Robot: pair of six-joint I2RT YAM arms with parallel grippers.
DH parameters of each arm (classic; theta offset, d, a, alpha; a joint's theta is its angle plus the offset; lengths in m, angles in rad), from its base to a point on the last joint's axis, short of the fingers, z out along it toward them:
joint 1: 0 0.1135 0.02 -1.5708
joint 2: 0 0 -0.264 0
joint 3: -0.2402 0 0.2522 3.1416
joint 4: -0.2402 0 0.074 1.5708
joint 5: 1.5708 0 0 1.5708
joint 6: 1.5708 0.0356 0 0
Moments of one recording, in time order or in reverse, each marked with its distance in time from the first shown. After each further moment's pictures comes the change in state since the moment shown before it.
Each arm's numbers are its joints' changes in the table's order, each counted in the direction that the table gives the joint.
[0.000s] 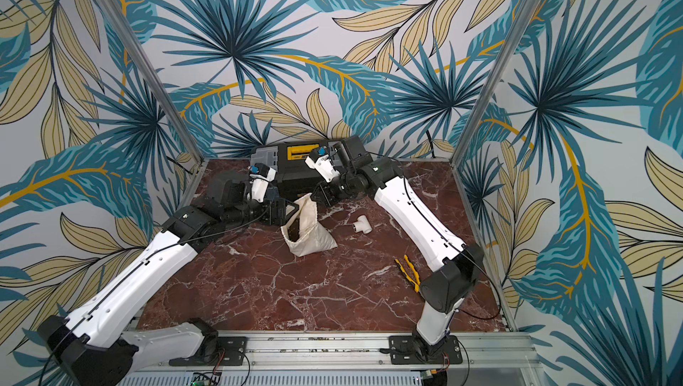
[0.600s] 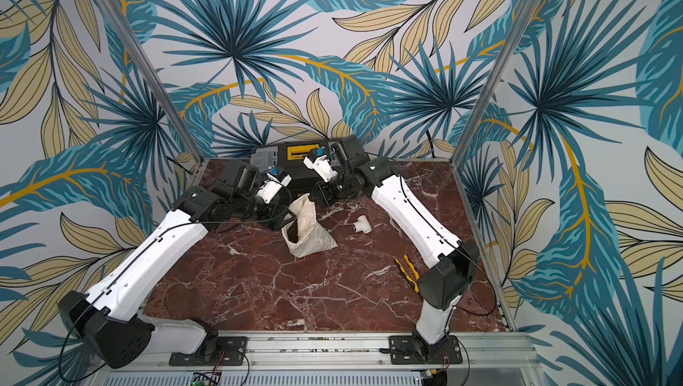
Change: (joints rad) left arm 0.040 0.127 -0.145 -0.273 0.020 0.359; right arm 0.000 0.029 -0.010 0.003 -0.022 0.000
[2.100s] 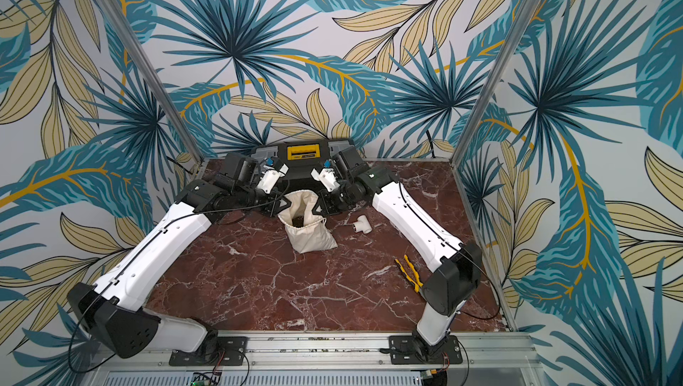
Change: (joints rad) left arm 0.026 0.050 -0.048 0.045 0.062 -0.175; right arm 0.010 -0.057 0.132 -0.016 -0.013 0.234
